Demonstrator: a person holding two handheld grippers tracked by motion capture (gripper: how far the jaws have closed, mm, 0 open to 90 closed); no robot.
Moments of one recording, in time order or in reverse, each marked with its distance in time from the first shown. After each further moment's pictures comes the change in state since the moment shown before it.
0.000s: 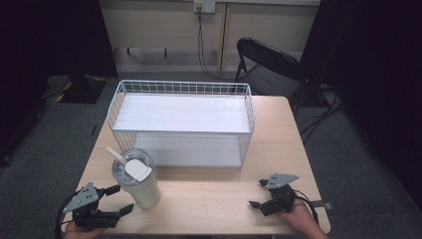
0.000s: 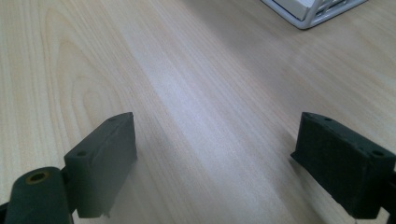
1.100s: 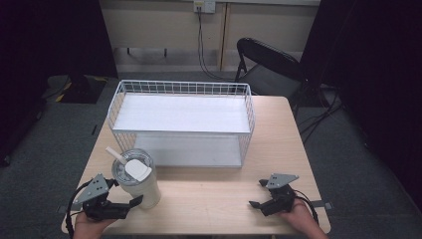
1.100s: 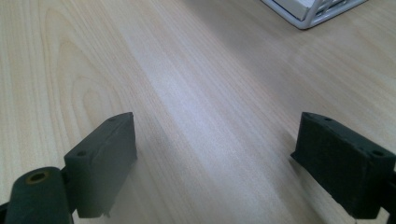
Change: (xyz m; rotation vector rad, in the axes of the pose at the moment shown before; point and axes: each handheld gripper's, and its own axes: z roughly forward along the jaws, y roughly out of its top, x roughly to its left) left arm -0.009 0.029 0.019 -0.031 -0.001 0.062; right arm 0.000 0.000 0.000 0.000 0.000 0.000
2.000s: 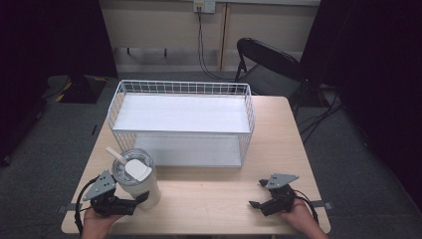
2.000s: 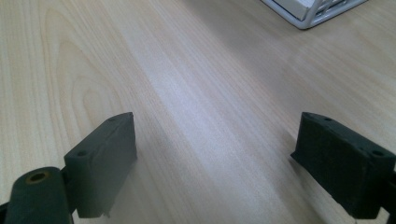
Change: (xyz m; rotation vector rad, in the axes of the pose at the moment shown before) left arm -0.002 0.006 0.018 -0.039 0.018 0.002; right arm 0.000 0.000 0.000 0.000 0.000 0.000
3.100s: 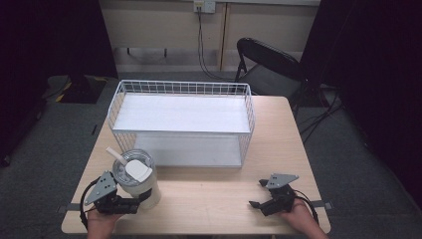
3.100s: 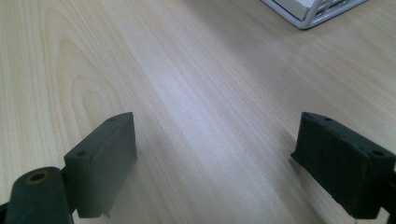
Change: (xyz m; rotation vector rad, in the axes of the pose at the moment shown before) left arm -0.005 -0.002 0.005 -0.097 0.026 0.038; right arm 0.000 0.000 0.000 0.000 0.000 0.000
